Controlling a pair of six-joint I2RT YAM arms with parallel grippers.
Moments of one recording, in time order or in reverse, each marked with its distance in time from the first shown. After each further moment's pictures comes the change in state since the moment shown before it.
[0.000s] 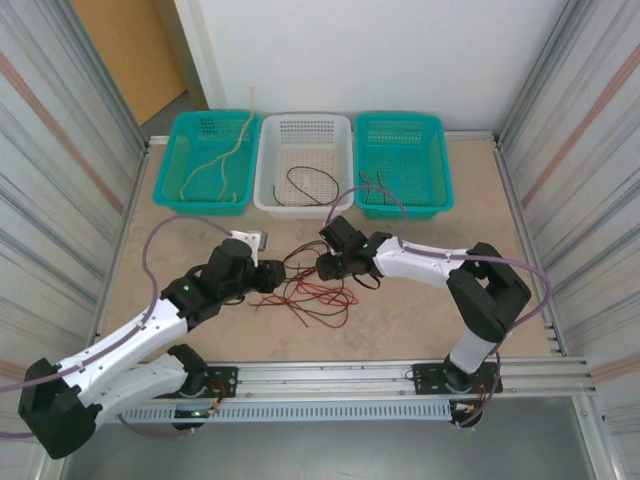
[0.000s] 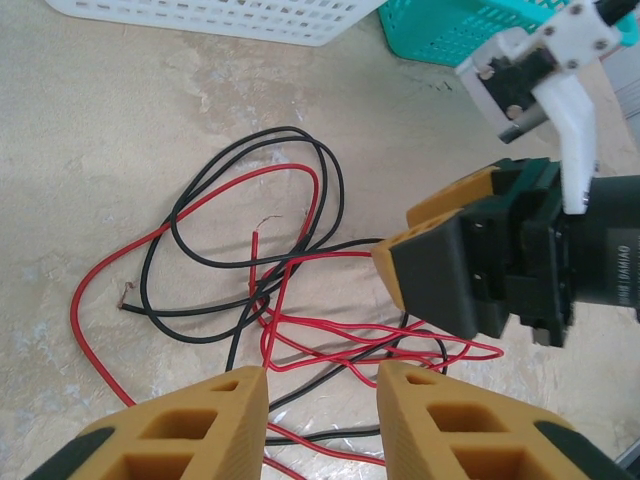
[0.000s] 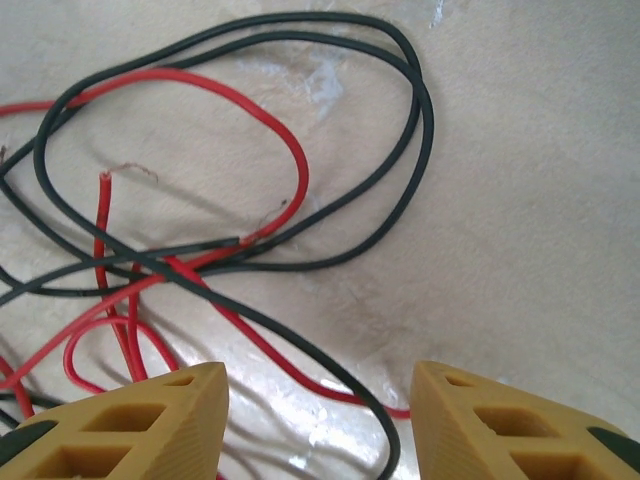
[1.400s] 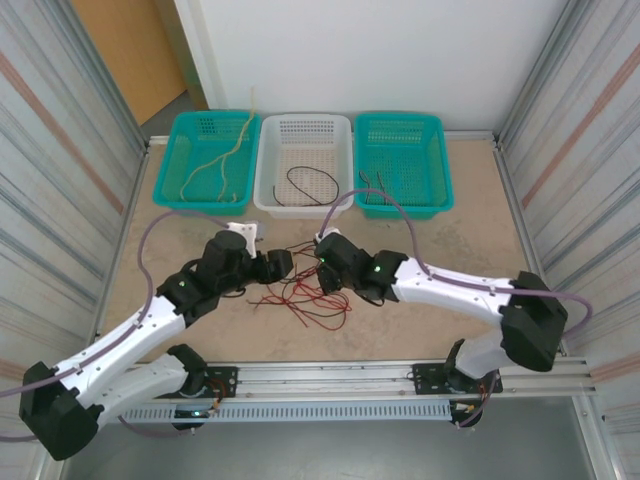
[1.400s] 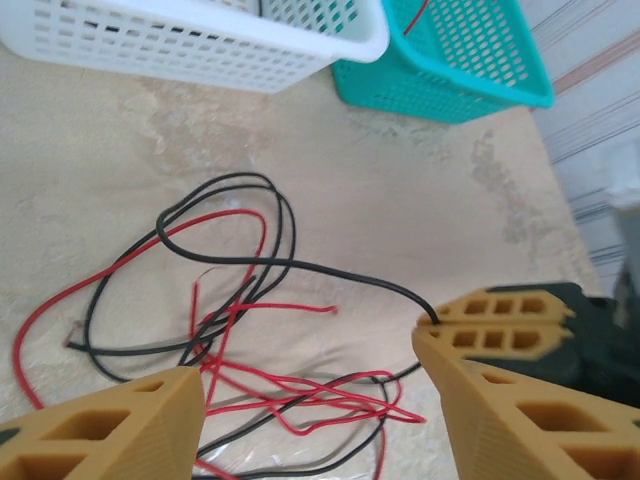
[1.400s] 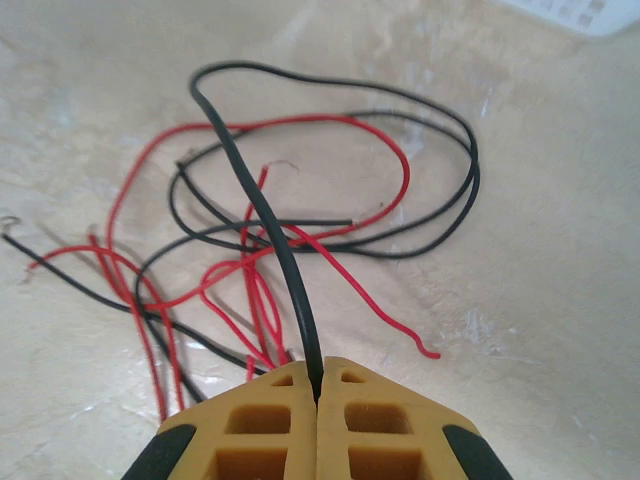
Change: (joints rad) left arm 0.041 -0.008 0.053 0.045 0.078 -0.061; right arm 0.216 -0.272 -0.028 -0.064 0.216 0.000
